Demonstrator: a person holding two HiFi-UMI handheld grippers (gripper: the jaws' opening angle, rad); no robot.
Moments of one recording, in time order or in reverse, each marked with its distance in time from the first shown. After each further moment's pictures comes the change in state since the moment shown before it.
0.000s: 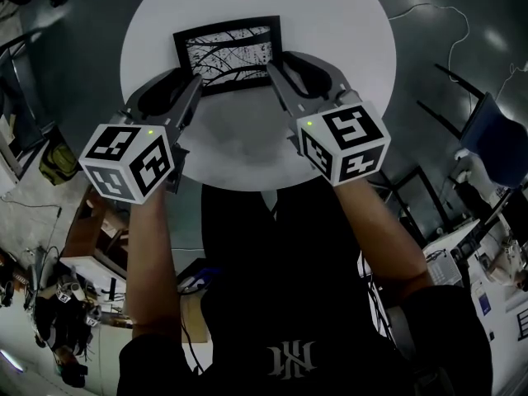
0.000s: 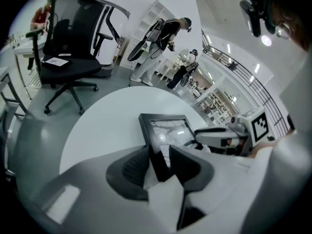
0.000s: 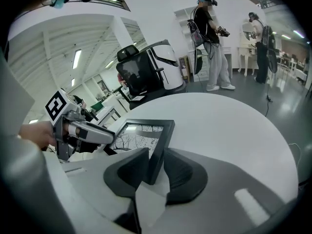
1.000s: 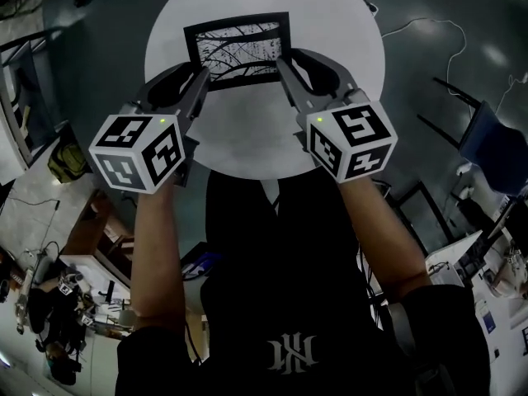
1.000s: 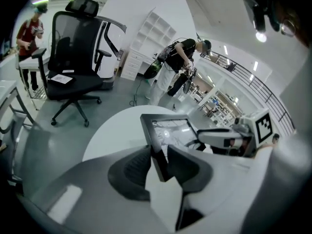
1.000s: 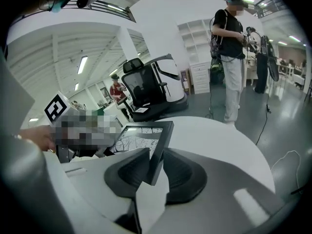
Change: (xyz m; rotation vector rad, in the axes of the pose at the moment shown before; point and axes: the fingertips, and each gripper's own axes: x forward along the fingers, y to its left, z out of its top) left arm -0.047 -0.030 0.032 0.036 -0.083 0.053; right arm -0.048 0.021 0.043 -0.024 -0.117 -0.007
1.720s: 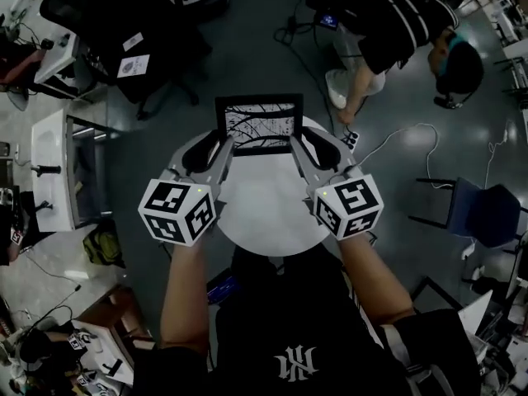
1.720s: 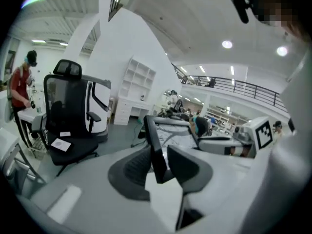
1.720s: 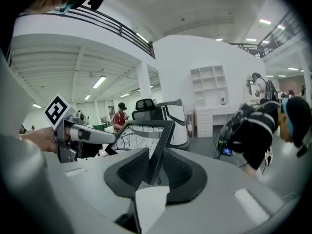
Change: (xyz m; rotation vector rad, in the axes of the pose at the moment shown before) left arm -0.191 -0.090 0.220 0.224 -0.427 0.012; right arm -0.146 0.078 0.239 -0.186 -0.394 -0.038
